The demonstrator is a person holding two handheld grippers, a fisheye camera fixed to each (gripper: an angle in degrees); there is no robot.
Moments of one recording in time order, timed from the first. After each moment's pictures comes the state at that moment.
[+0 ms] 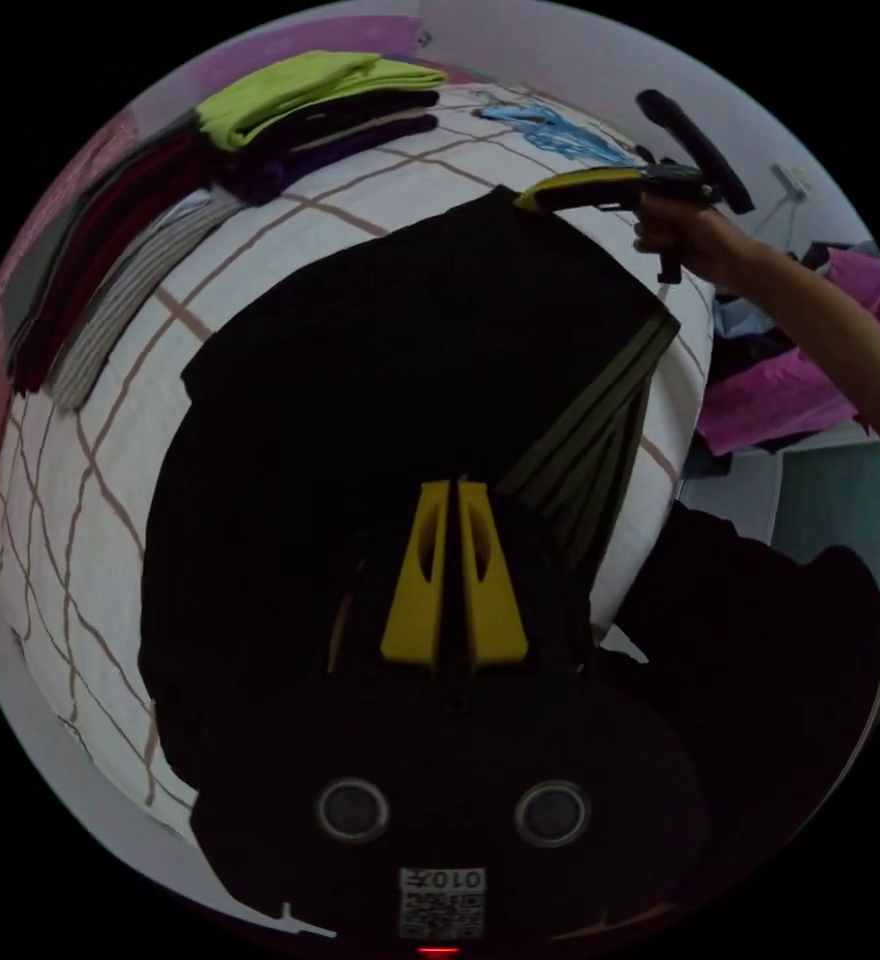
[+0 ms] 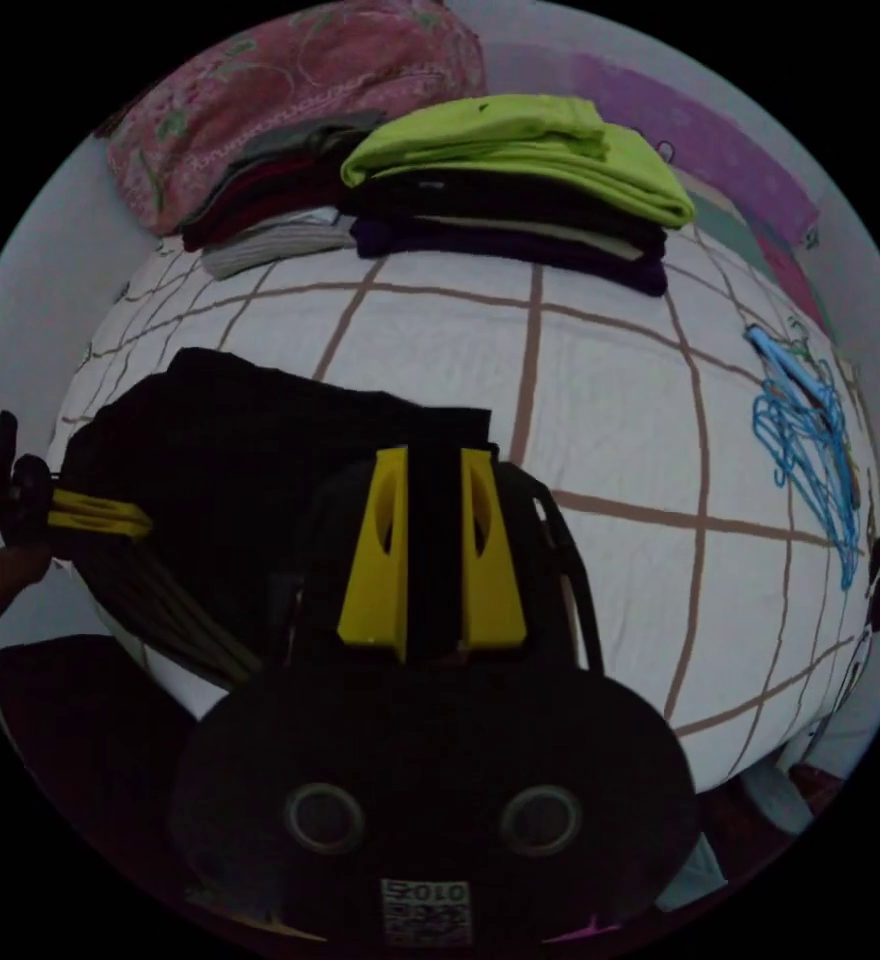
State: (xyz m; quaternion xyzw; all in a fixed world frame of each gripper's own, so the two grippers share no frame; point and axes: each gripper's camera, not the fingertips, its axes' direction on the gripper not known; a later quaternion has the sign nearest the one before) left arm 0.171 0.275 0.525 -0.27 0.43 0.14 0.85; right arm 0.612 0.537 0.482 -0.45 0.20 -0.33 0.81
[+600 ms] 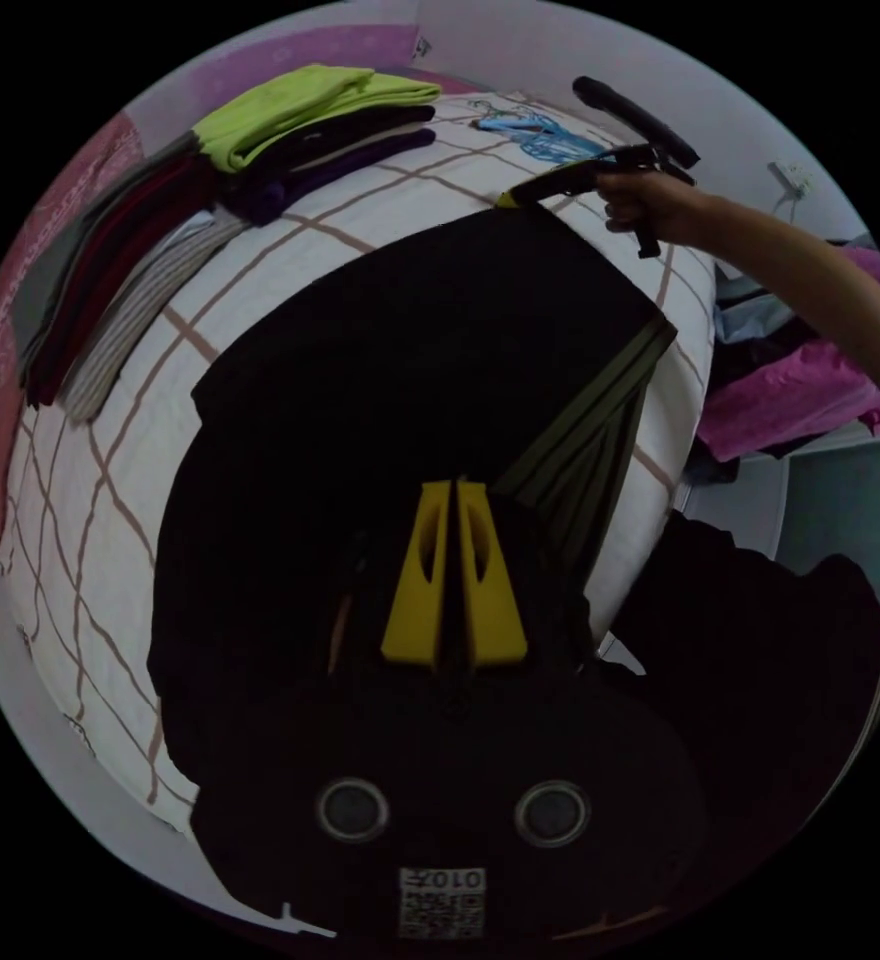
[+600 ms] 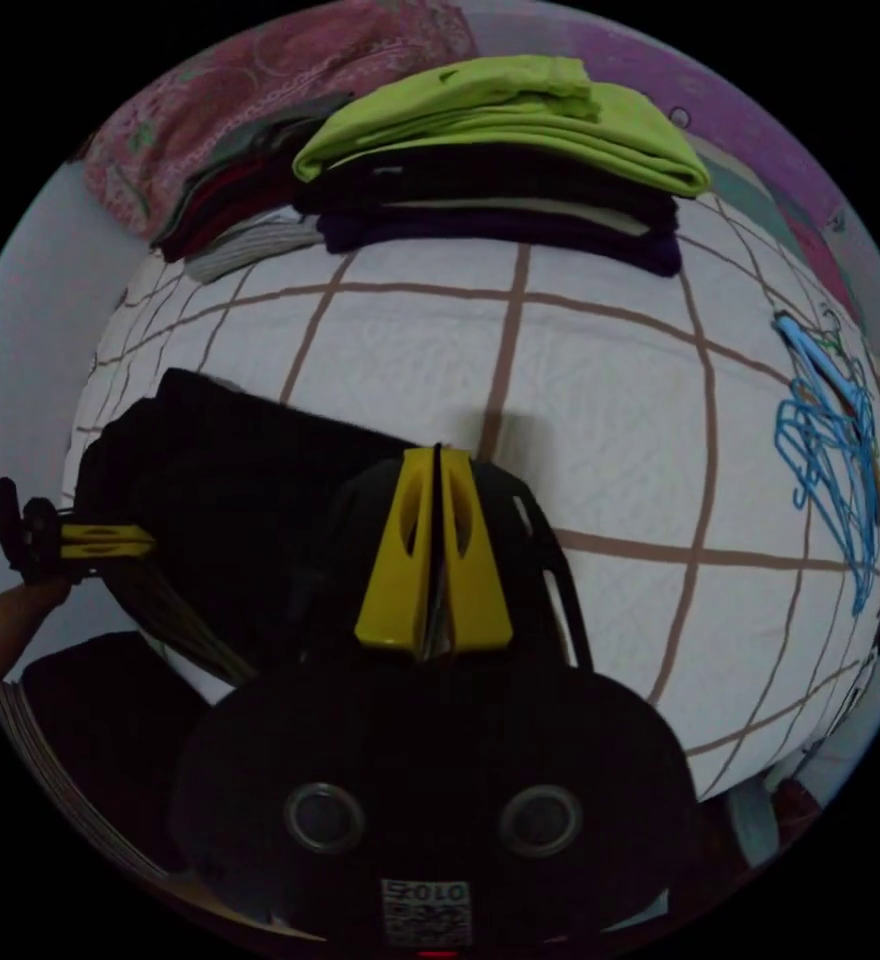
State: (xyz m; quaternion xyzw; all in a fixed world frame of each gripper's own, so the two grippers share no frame) left arm 0.183 0.267 0.506 -0.26 0.42 0.15 0.86; right arm 0.648 0.497 0.532 -0.53 0.18 -0.27 0.78
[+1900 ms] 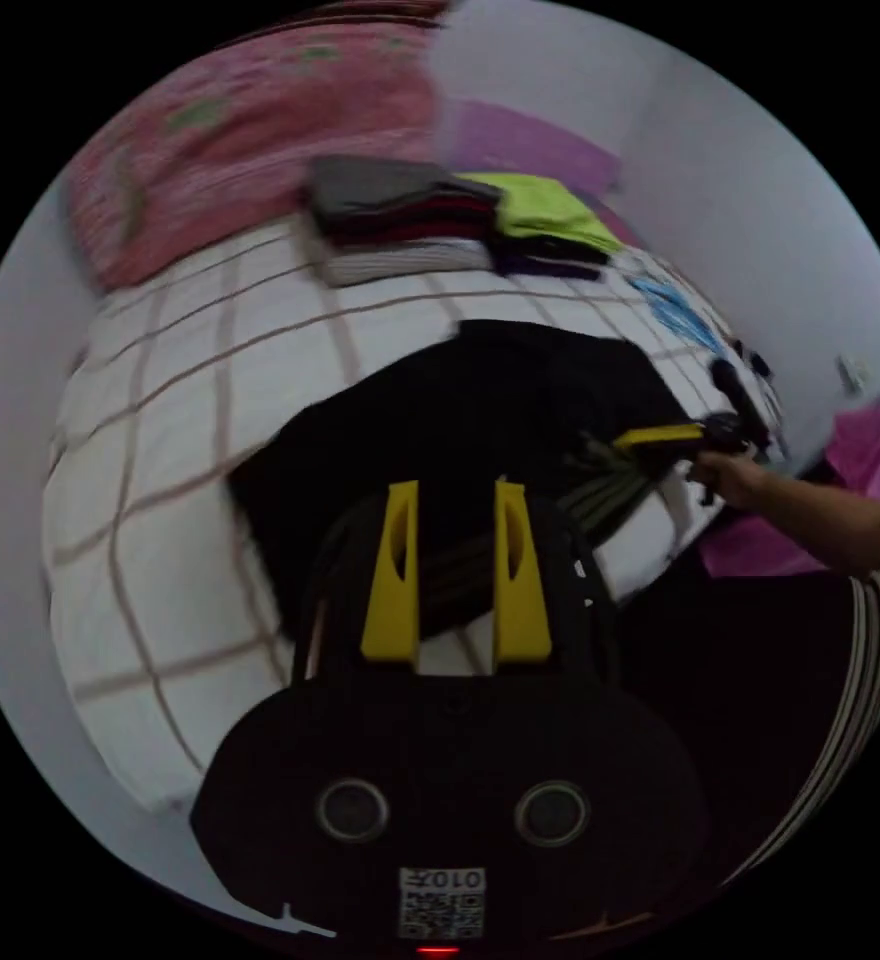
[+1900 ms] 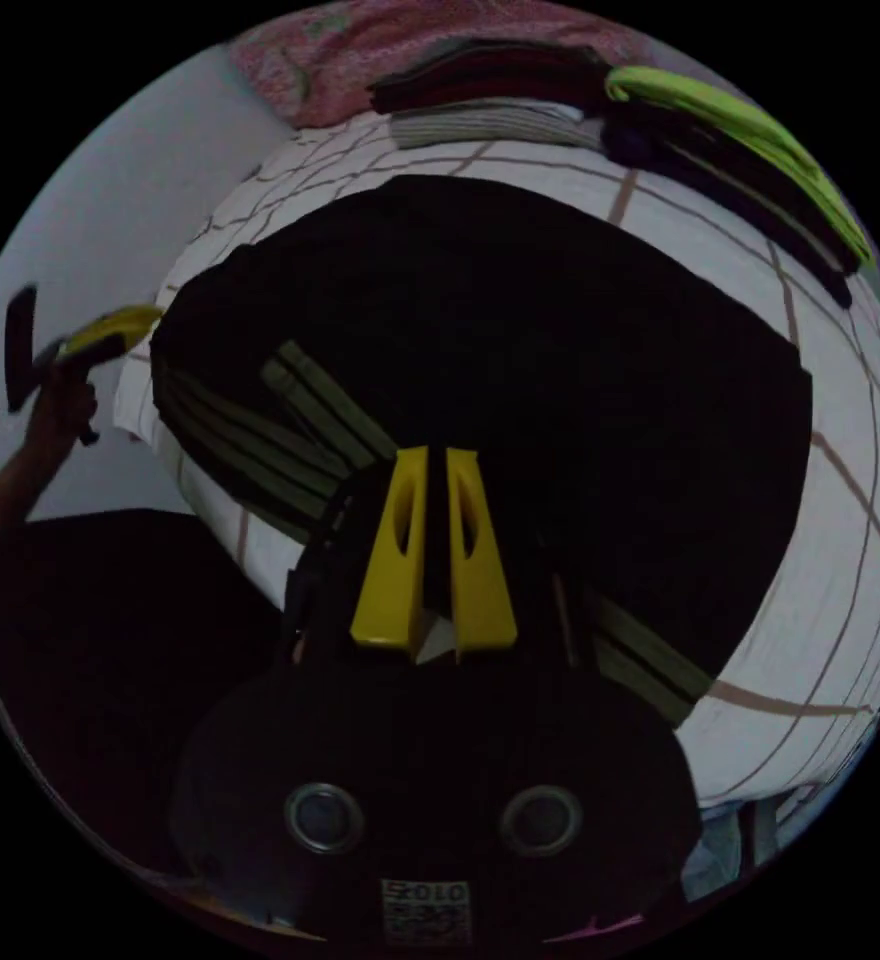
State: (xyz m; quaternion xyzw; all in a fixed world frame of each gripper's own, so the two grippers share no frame) left arm -0.099 0.490 0.391 -0.22 0.31 -0.15 0.91; right arm 0.534 0.620 0.469 -0.61 0.07 -0.31 0.73
